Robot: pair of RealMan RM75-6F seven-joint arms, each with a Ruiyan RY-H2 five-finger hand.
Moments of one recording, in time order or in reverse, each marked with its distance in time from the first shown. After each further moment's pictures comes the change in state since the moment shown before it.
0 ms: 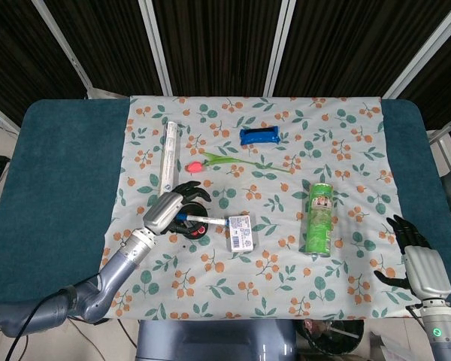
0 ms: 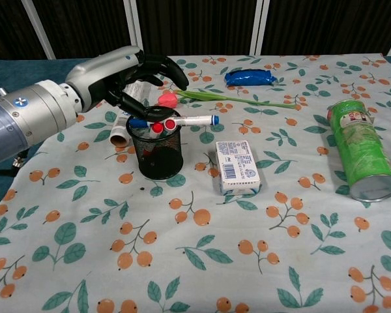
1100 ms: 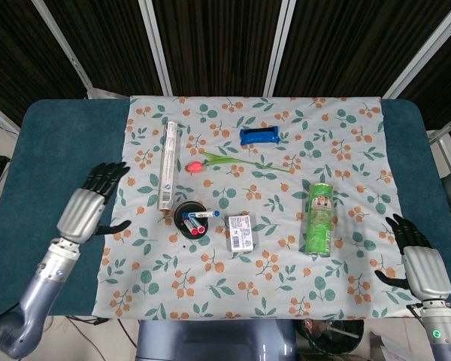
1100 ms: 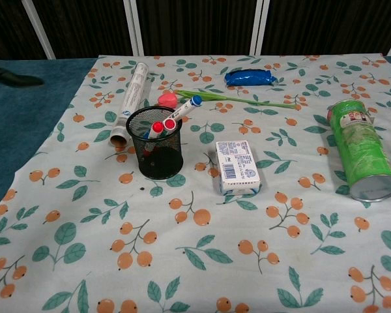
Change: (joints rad) left arm 0.278 0.392 0.097 -0.300 0.077 0.339 0.406; right arm -0.004 -0.010 -0.005 0.021 -0.040 0.034 -0.035
